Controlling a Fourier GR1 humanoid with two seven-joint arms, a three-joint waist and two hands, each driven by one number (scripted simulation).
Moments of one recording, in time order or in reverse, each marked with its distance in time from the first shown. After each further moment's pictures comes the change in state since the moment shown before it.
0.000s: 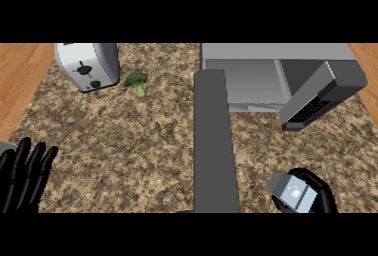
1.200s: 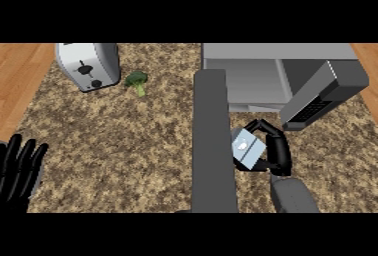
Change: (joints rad) left arm -0.023 0.021 0.125 0.076 0.089 -0.056 -0.013; right arm -0.161 0.138 0.249 -0.358 0.027 -0.385 0.370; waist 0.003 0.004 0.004
